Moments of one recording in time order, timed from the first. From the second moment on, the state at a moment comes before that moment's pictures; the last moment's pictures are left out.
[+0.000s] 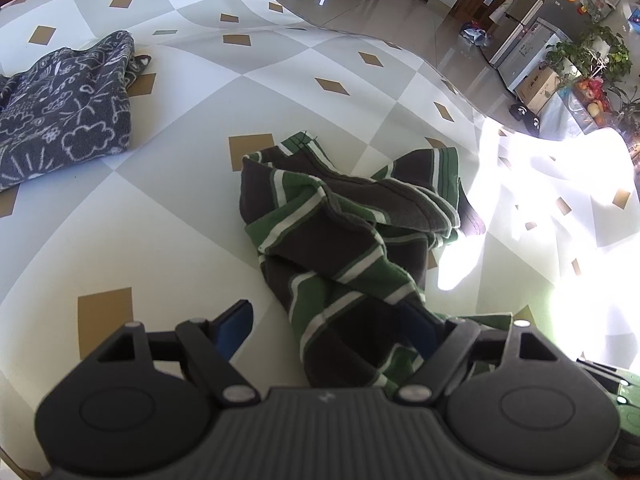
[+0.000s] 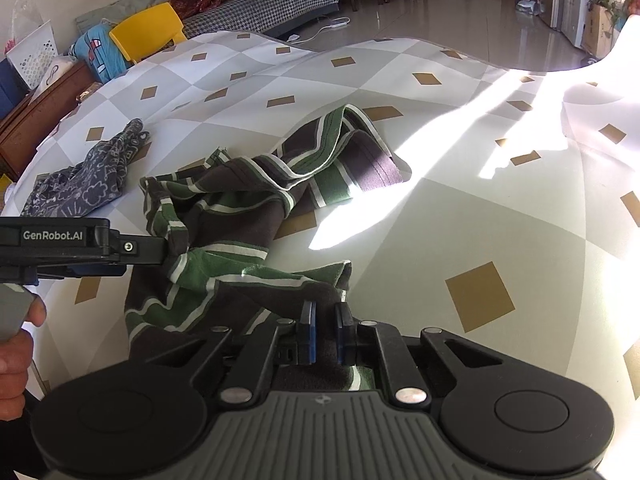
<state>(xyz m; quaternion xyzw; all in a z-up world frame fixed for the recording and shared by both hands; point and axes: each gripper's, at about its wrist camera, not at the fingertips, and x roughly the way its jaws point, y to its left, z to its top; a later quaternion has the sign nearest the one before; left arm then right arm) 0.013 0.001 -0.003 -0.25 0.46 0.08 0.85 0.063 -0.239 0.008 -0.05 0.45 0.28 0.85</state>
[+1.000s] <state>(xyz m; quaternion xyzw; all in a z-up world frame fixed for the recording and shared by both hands) -0.002 0.031 -0.016 -0.24 0.47 0.12 0.84 -0.025 -0.166 0.039 -0.10 0.41 0.48 0.77</state>
